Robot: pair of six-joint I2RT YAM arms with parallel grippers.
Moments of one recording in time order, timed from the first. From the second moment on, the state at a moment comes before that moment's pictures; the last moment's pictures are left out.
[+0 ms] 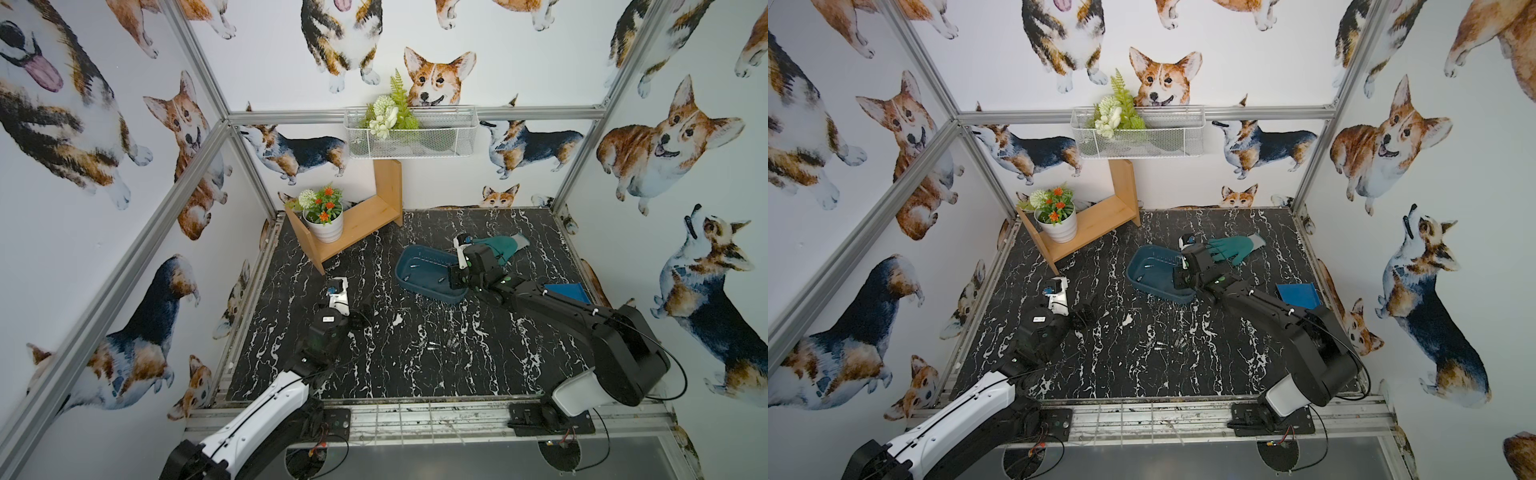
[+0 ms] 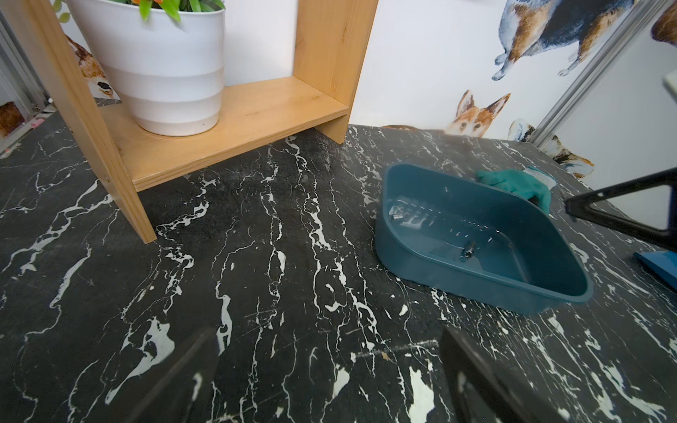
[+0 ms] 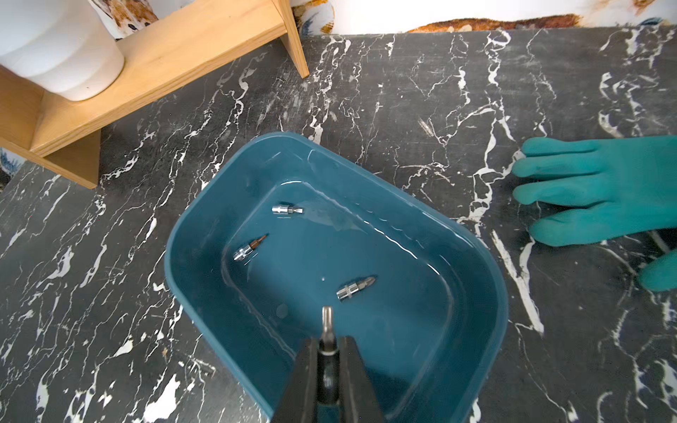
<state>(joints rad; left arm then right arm) -0.46 0.78 0.25 0.23 -0.20 -0.28 0.52 1.53 0.95 -0.09 0.09 0.33</state>
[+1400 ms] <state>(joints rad) -0.61 0.89 0.39 0.07 -0.08 -0.32 0.48 0.96 0.36 0.23 0.01 0.32</state>
